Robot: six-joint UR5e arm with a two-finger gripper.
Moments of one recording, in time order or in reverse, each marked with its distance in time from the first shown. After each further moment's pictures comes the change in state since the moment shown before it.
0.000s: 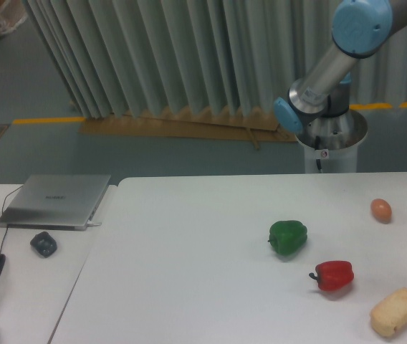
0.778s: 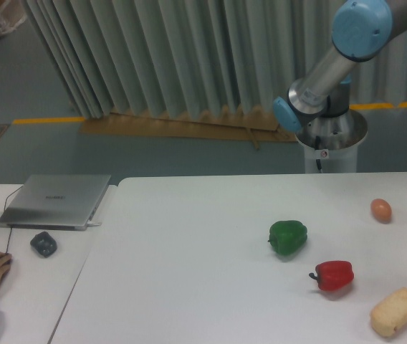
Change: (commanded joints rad) arm -0.017 -0.014 -0.012 0.014 0.012 -0.006
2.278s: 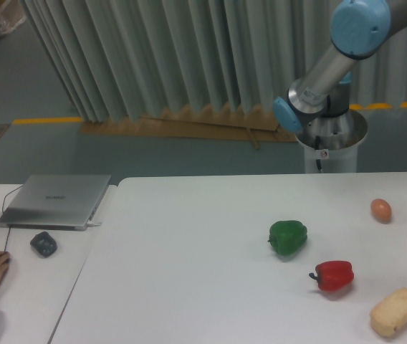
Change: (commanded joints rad) arm 0.002 0.070 0.003 -0.006 -0.020 -0.023
